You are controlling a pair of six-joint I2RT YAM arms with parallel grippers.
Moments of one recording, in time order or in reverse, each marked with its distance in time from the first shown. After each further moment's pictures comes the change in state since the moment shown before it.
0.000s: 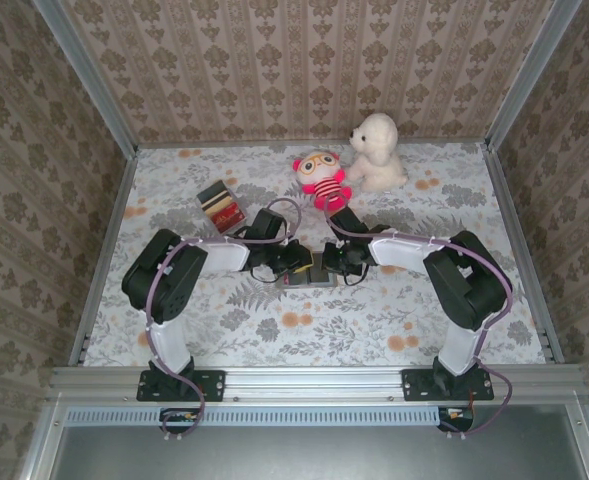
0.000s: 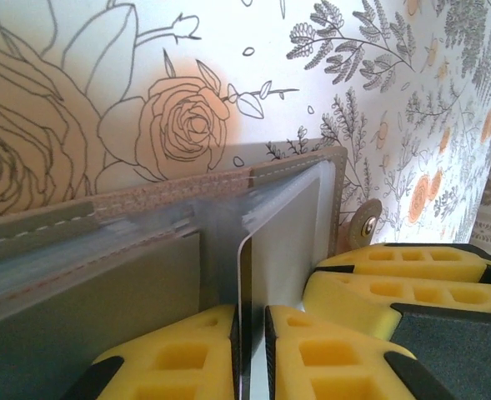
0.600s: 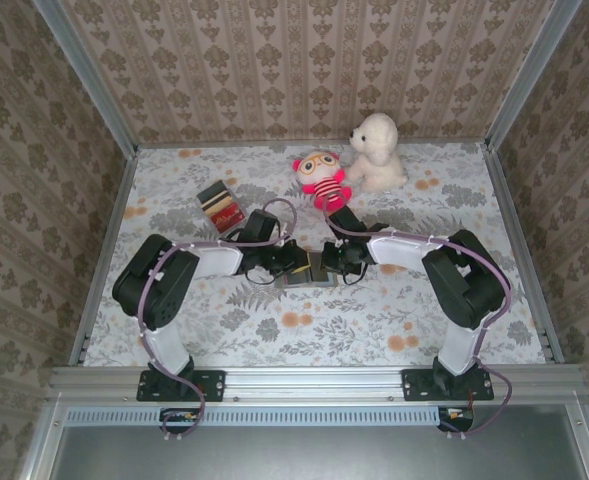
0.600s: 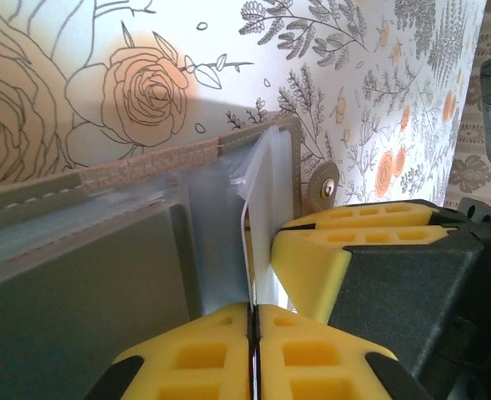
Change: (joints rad) left arm 0.019 -0.063 -0.060 0.039 0.056 0.017; right arm 0.000 0.011 0.018 -0.016 0.004 0.000
